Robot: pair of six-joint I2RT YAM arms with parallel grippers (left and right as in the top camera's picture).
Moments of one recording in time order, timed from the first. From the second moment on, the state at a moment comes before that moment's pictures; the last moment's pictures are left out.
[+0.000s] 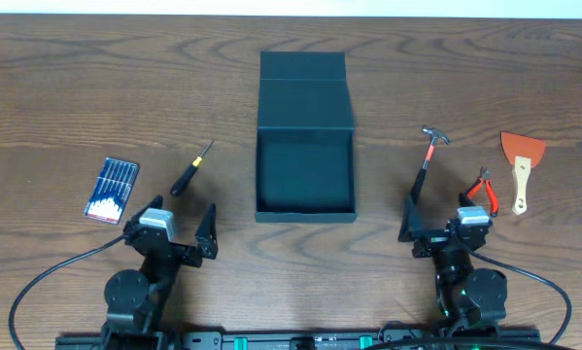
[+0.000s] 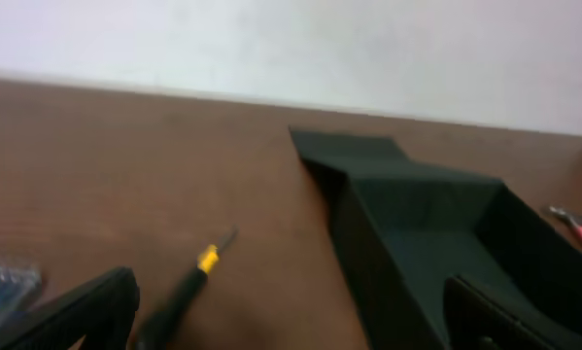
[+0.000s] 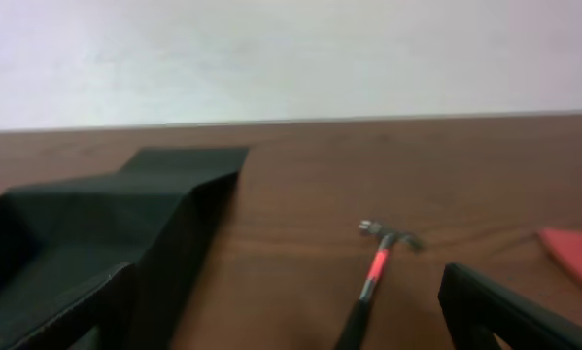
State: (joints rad) left arm -0.13 0.05 0.10 -0.25 0.15 -0.20; right arm 0.12 0.04 0.04 -0.14 0.00 0.12
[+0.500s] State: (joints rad) left arm -0.13 0.81 0.97 -0.84 0.03 -0.22; right arm -0.03 0.96 1.04 -1.00 -0.08 0.13
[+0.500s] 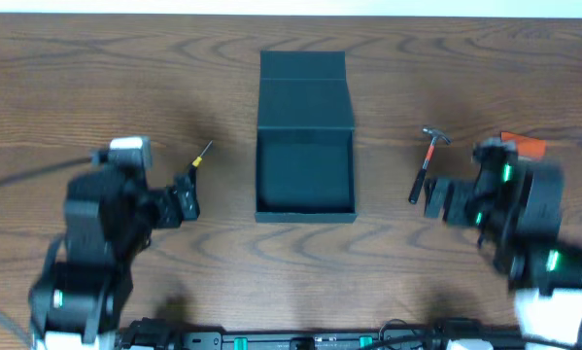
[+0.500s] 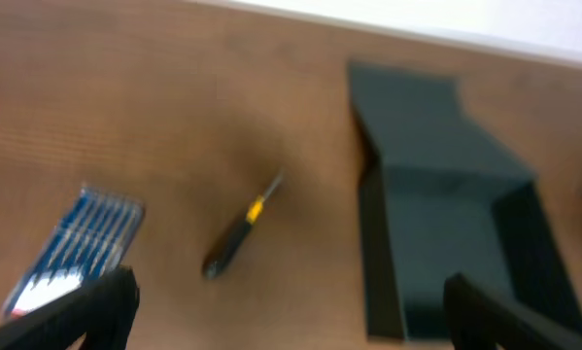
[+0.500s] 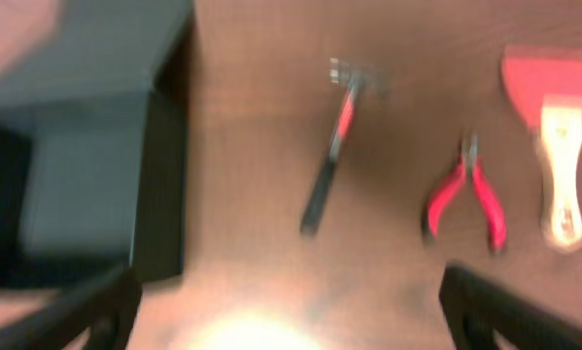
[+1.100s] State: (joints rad) left arm -0.13 1.09 1.09 -1.05 0.02 -0.21; right arm -0.14 1.75 1.79 -1.18 -0.08 0.14
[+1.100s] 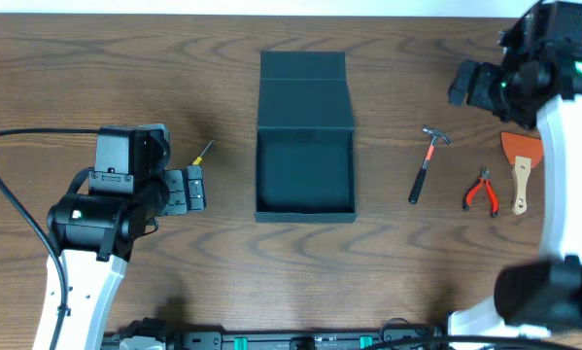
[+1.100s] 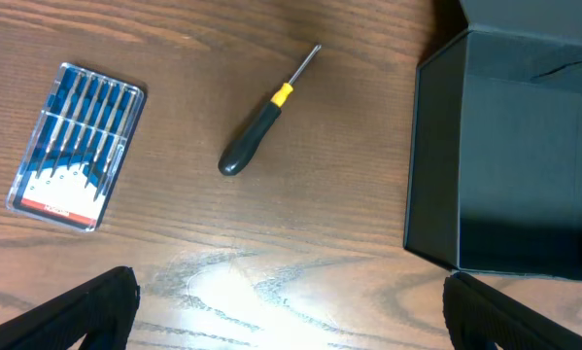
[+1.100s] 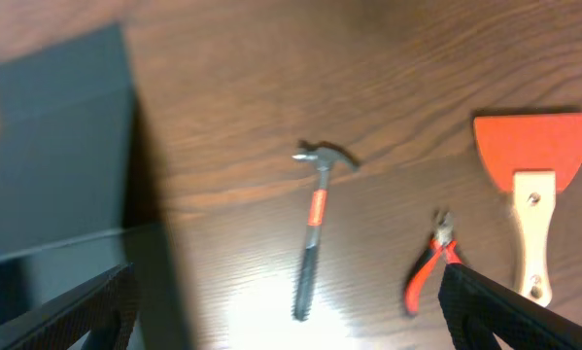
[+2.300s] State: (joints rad) left arm -0.13 1.09 1.09 -1.05 0.04 -0.21; right arm -0.14 2.28 1.80 -1.05 0.01 -0.57
